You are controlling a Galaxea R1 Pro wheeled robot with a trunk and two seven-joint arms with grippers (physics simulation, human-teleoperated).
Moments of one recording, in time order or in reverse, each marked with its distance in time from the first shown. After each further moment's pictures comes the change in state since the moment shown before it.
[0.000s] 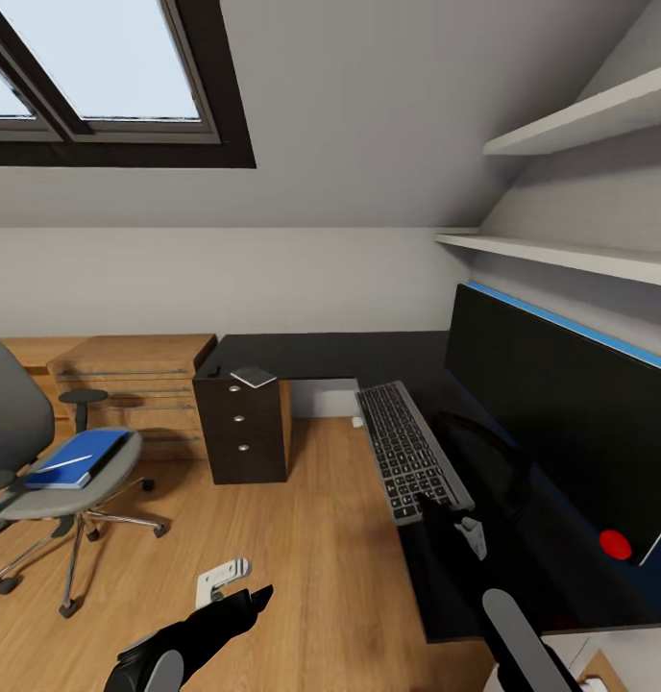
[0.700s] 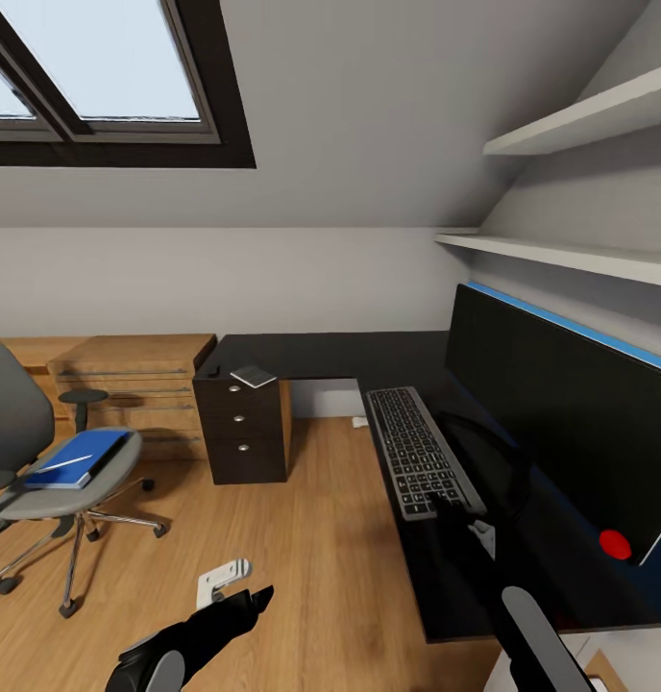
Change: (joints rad) left arm 0.000 -0.002 -0.002 0.004 0.000 -0.001 0.002; right arm 0.000 -0.001 -0.086 0.009 -0.147 0.067 -0.001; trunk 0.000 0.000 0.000
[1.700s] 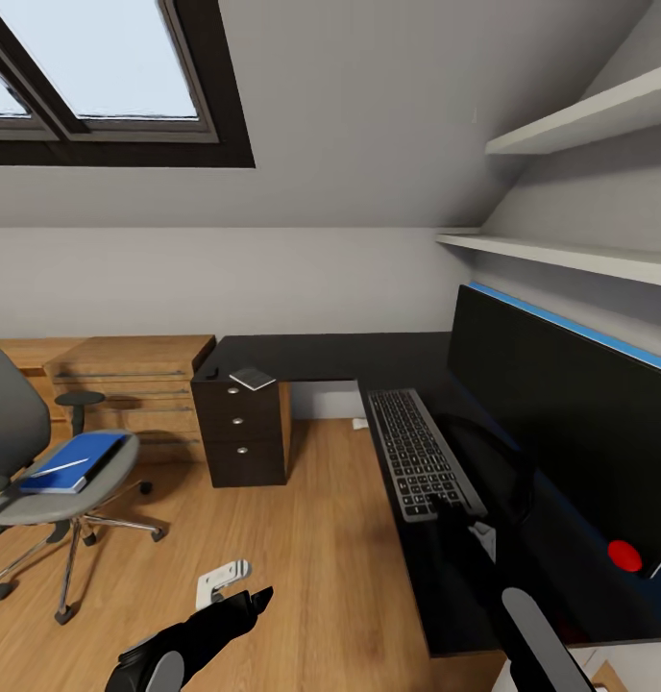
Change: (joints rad) left arm 0.000 0.002 0.002 0.004 0.000 0.000 0.000; right arm 0.000 -0.001 0.000 0.008 0.001 -0.004 -0.004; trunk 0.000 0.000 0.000
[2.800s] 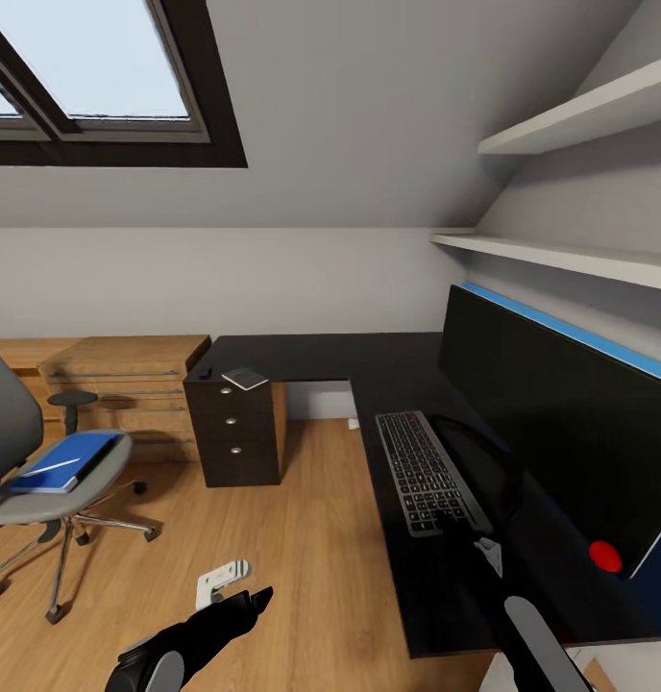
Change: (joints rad) left arm 0.000 0.000 0.000 0.000 0.000 0.000 -0.002; right arm -0.009 -0.009 -0.019 0.100 0.003 0.000 -0.006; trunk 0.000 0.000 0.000
